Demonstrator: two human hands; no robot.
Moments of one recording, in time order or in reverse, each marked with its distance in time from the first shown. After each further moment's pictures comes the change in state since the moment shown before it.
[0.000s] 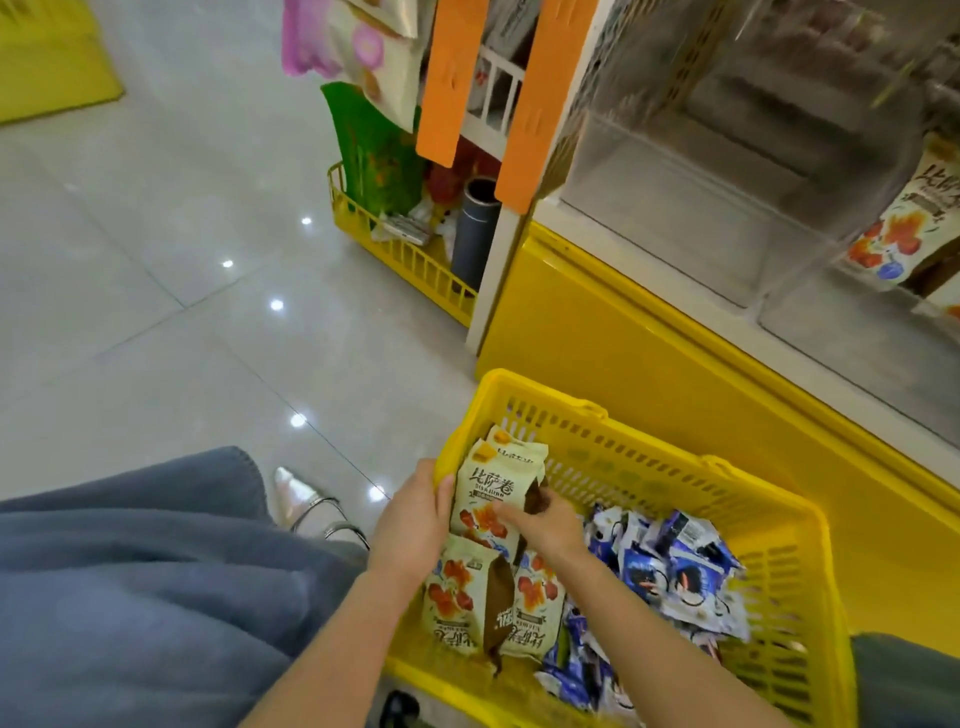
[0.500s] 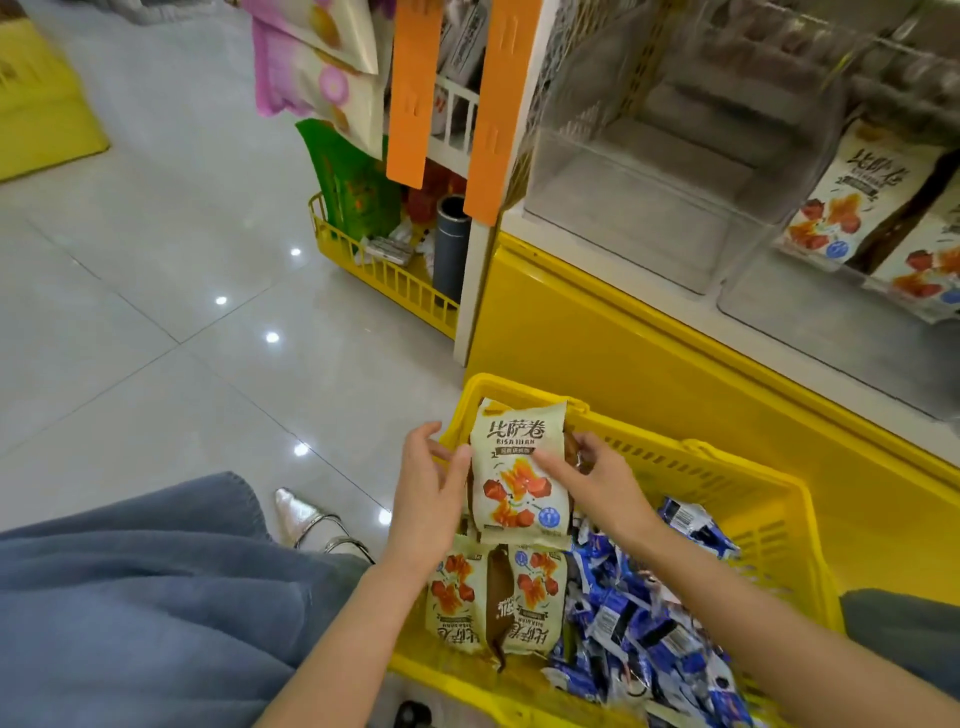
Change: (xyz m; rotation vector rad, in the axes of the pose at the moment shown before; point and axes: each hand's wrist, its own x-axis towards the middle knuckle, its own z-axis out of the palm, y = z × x) left_hand -0.004 0.049 -0.022 -0.509 0.047 -0.012; right_hand -0.047 -0.055 -0.076 -0.010 -0.001 -0.309
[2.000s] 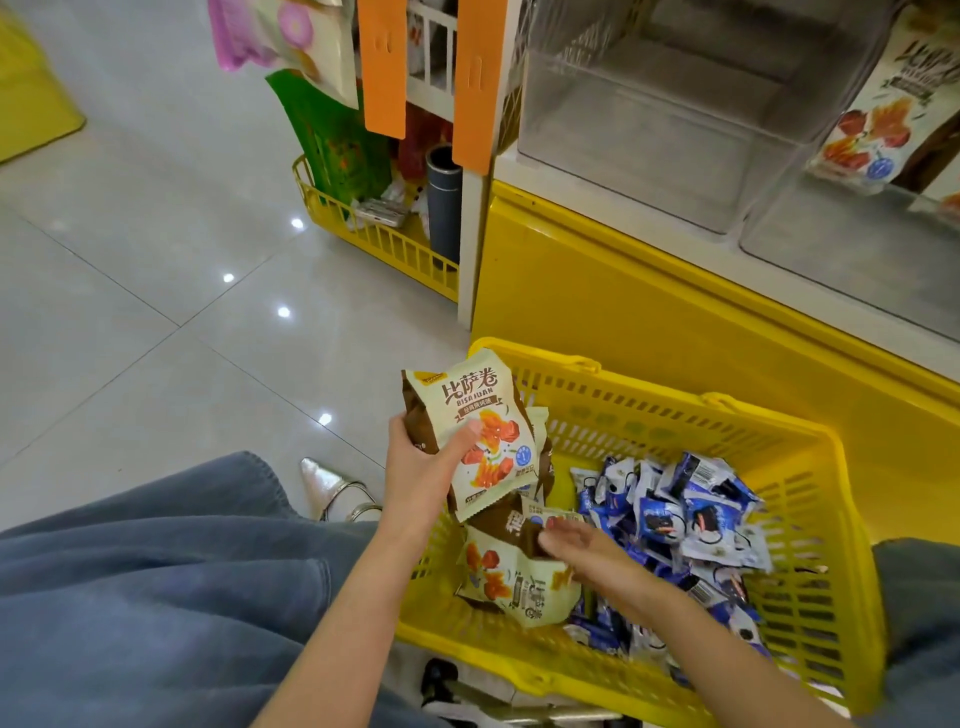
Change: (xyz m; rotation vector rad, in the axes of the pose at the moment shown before) left_hand 0.003 0.003 -0.007 -0.391 0.034 -0.283; right_hand -0.035 0.110 0.037 0.259 -0.408 0.491
